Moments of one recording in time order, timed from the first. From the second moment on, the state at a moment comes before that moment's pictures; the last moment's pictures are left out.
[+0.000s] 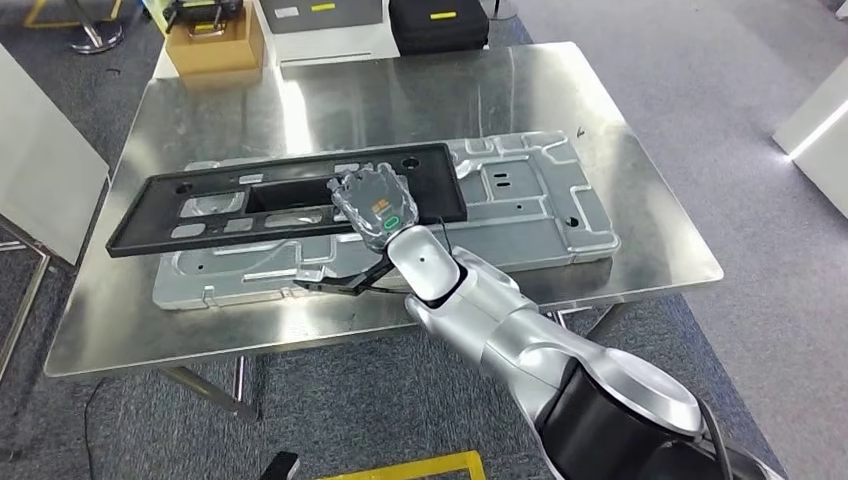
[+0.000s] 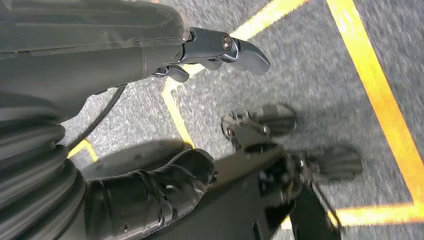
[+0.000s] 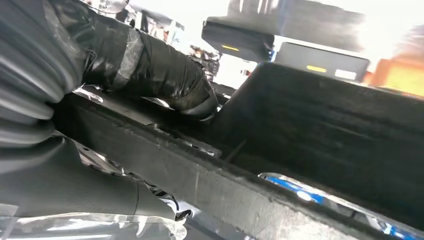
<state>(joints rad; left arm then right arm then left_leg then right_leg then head) -0.20 -0.16 1.10 -0.20 -1.13 -0.04 0.03 -1.11 0.35 1.12 -0.43 0.95 -0.51 0.13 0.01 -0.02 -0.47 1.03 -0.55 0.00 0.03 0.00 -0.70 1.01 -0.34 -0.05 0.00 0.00</state>
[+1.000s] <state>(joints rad) -0.20 -0.14 1.10 -0.20 -1.13 -0.06 -0.05 -1.12 0.35 1.13 -0.40 0.77 0.00 0.04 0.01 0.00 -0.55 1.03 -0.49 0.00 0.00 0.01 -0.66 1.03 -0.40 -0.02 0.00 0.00</state>
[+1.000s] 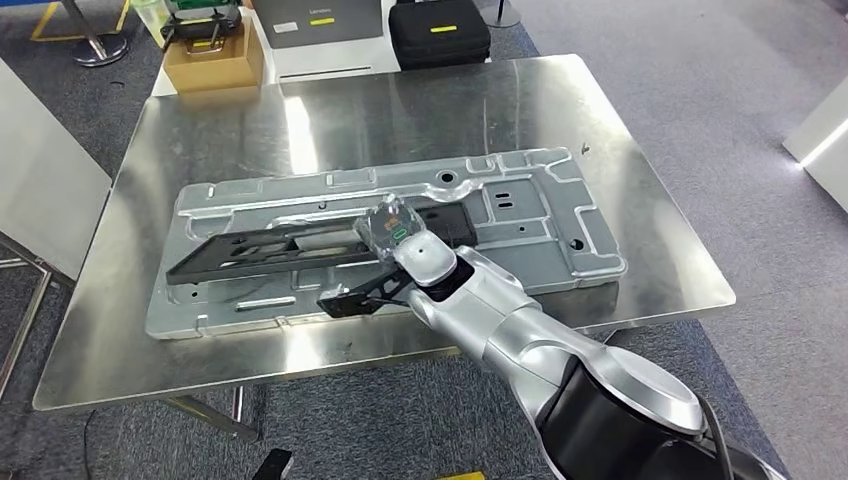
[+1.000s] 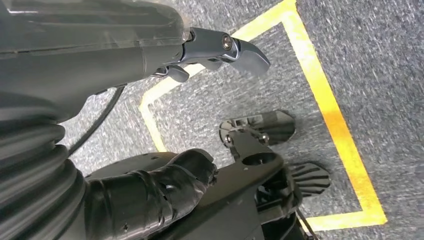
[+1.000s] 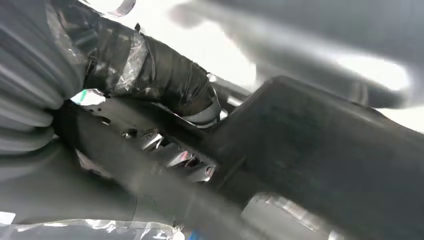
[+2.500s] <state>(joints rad) -0.18 -0.13 1.12 -0.20 -1.10 -0.06 -0.06 -1.14 0.36 1.26 -0.37 0.57 -0.03 0.05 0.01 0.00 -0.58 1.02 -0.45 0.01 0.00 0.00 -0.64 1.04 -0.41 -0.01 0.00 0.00</state>
